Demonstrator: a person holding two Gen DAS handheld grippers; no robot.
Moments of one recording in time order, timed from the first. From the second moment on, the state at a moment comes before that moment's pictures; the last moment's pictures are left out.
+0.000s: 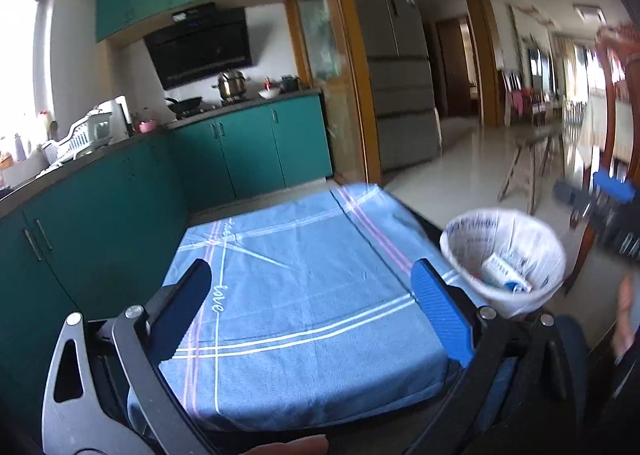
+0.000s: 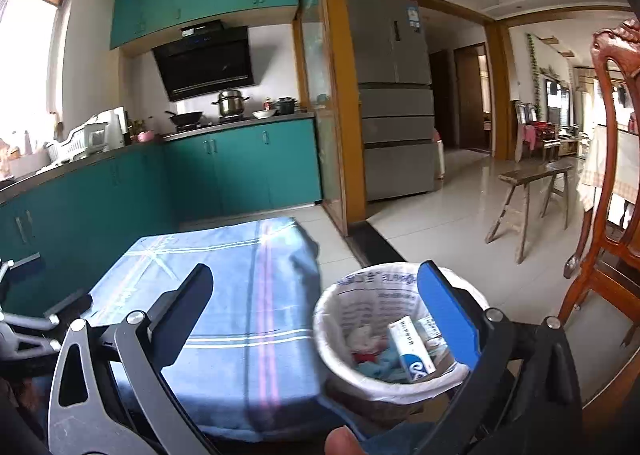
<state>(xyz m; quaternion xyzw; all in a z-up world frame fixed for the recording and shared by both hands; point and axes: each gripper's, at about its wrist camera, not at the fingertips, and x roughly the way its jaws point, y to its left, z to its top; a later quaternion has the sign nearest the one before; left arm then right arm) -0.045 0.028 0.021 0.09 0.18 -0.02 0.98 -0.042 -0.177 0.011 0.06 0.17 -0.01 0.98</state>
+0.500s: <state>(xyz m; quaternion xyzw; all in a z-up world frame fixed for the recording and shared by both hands) -0.068 0.042 0.029 0.07 0.16 -0.01 0.98 -0.071 -0.142 0.020 0.02 0.14 0.03 0.99</state>
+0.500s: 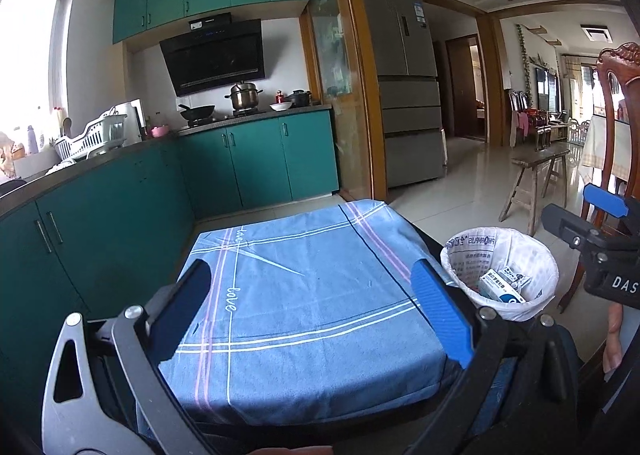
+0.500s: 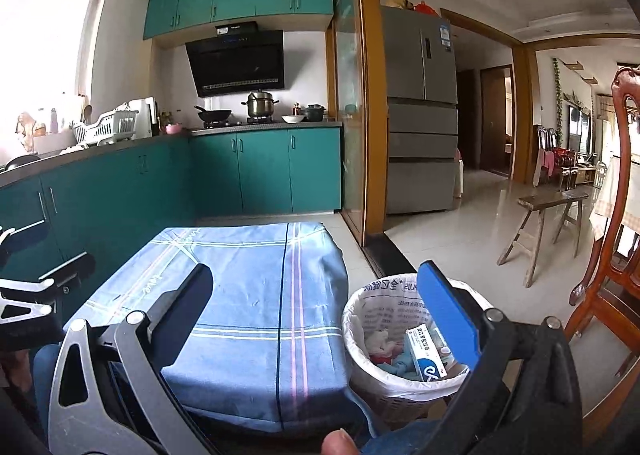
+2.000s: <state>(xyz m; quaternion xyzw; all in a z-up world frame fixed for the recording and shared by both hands) -0.084 0.050 0.027 0.06 0.17 0.00 0.98 -0.102 -0.138 0.027 0.02 0.13 0.03 0.99</state>
